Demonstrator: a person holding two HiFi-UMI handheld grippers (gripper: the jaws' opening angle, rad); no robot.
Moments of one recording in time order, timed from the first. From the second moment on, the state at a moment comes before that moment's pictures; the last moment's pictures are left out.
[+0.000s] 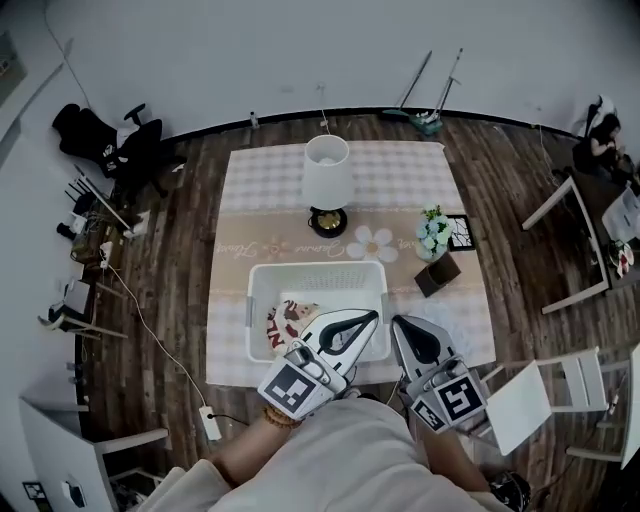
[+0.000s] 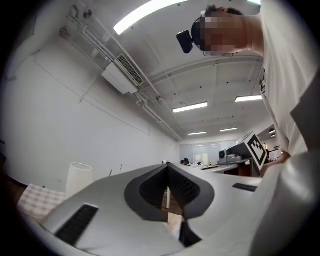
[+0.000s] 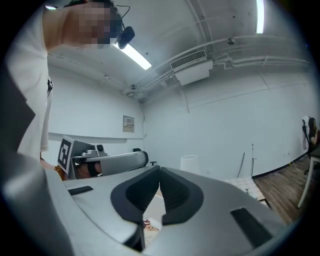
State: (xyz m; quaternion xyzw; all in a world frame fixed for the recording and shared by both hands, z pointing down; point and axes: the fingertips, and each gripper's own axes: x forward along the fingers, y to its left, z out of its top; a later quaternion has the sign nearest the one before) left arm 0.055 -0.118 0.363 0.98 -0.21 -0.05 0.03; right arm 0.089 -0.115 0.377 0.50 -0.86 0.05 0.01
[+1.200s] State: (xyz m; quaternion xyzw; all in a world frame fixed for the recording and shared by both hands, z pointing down) left arm -0.086 -0.136 0.397 0.93 -0.36 0.01 0.04; right arm -0.040 -0.146 0.411 0.39 -0.92 0.05 0.07
